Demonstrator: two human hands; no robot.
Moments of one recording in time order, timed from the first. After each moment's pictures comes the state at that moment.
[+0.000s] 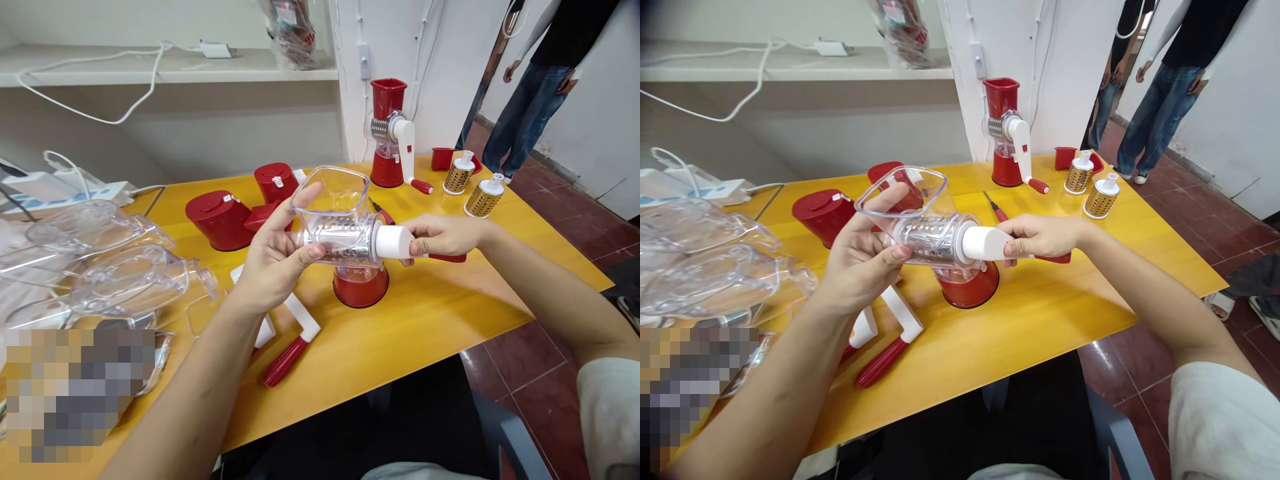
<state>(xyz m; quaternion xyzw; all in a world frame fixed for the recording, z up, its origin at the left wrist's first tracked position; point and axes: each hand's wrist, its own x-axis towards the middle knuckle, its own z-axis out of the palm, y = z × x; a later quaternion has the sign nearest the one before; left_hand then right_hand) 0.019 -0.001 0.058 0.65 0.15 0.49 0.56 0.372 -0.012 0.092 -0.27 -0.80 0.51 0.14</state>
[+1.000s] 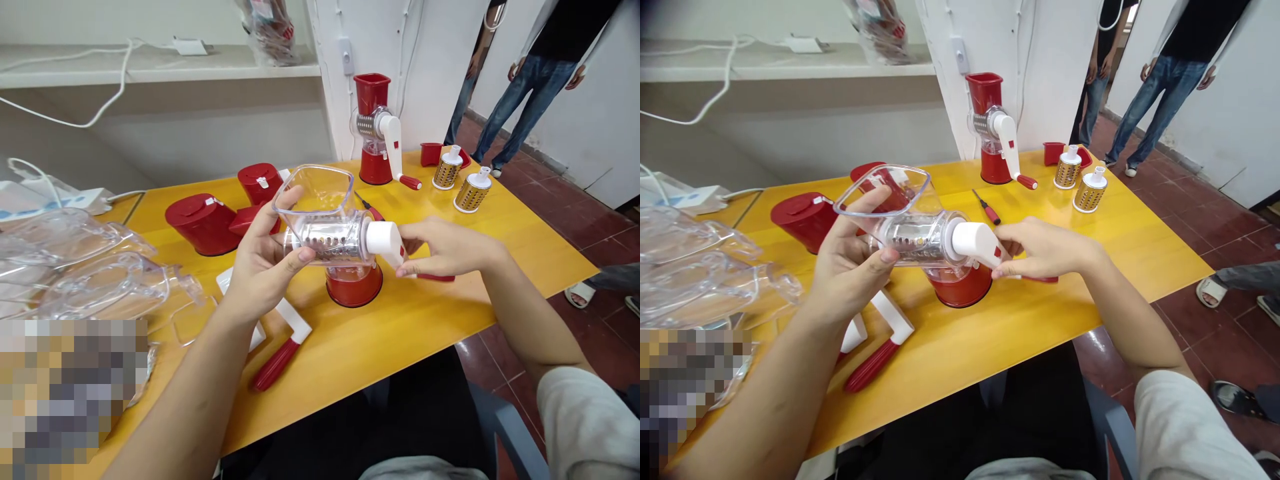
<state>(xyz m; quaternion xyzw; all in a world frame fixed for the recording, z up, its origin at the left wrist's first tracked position) 0.018 -0.007 0.046 0.66 0.21 0.50 0.52 0.360 -0.075 0.107 -0.45 -0.81 0.34 0.15</state>
